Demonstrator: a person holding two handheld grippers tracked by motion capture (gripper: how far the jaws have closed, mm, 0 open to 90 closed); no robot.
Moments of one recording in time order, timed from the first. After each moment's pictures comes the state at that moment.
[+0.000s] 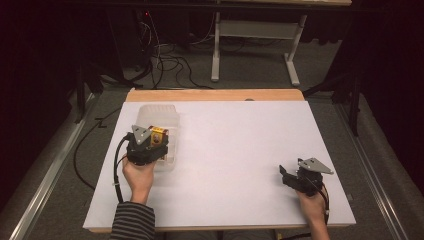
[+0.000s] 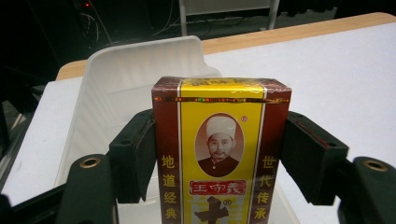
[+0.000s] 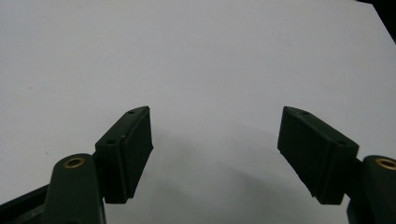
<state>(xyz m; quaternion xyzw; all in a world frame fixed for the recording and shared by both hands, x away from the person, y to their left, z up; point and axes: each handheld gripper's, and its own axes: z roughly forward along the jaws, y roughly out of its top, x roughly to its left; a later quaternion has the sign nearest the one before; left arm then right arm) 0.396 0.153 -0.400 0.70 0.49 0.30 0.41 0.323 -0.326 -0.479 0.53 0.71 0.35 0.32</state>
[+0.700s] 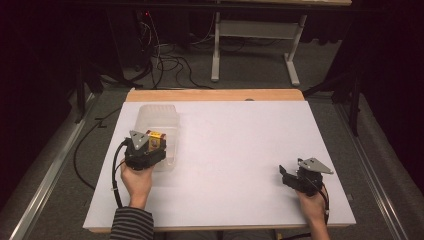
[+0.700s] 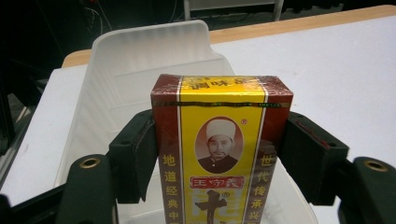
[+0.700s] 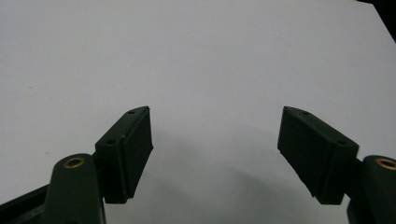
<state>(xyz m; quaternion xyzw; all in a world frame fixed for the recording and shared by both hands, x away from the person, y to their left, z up) 0.387 0.158 -0.409 0.70 0.50 0.30 0.40 0.323 -0.326 -0.479 0.53 0.71 0.35 0.32</state>
